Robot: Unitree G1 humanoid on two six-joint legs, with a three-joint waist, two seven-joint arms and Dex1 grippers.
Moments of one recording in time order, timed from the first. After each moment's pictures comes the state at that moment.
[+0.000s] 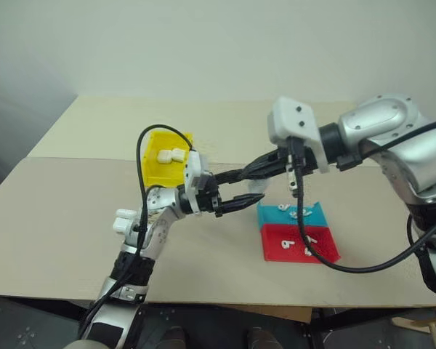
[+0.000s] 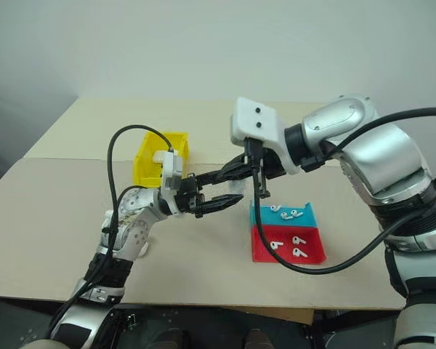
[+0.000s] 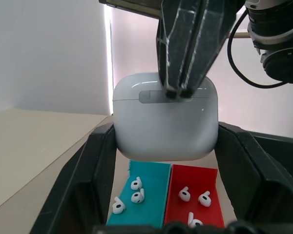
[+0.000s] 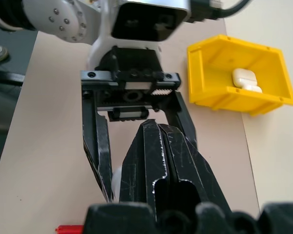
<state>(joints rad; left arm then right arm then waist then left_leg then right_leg) -0.61 0.22 -0.09 0.06 -0.49 0.22 -1.07 -1.12 -0.90 0.31 -0.23 0.48 0.80 1.19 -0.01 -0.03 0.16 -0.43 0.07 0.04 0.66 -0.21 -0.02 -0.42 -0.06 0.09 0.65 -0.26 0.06</state>
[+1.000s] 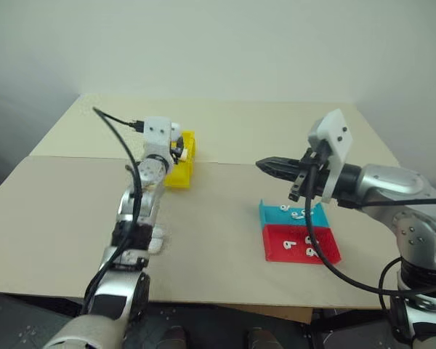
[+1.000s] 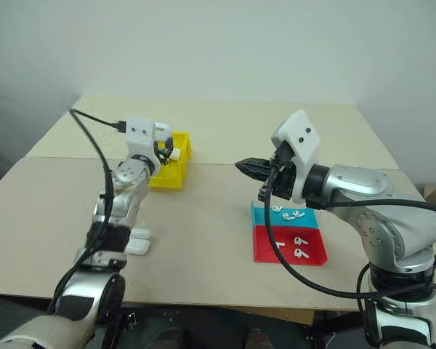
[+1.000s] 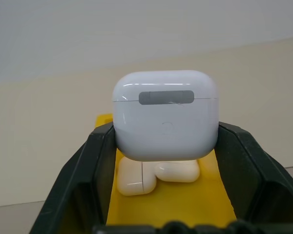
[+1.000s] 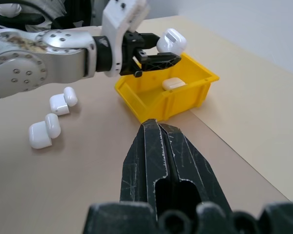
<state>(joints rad) -0.94 0.22 0.07 0.45 0.00 0.42 0.00 -0.68 -0.67 -0.12 -0.54 0.71 1.04 0.61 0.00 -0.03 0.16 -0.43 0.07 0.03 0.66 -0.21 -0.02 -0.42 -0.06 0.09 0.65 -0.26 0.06</state>
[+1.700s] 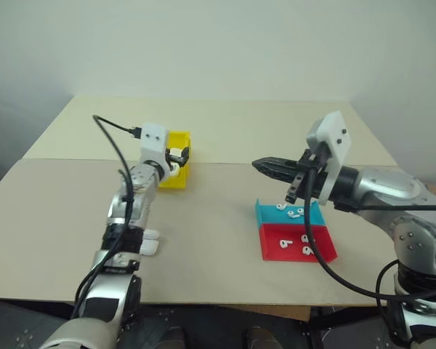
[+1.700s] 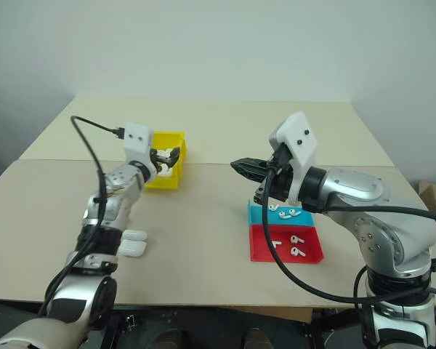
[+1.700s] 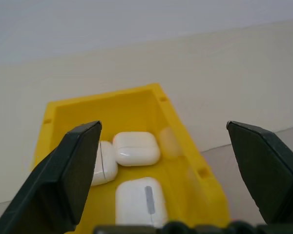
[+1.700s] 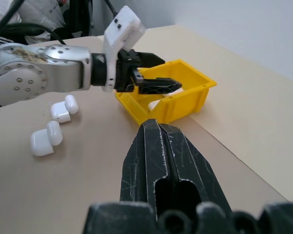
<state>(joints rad) -0.71 0.38 0.08 0.16 -0.19 0.45 -0.39 -0.62 -0.63 -0.12 -0.57 0.72 0.95 0.56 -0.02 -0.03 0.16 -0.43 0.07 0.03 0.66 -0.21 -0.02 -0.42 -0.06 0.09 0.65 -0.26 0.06</state>
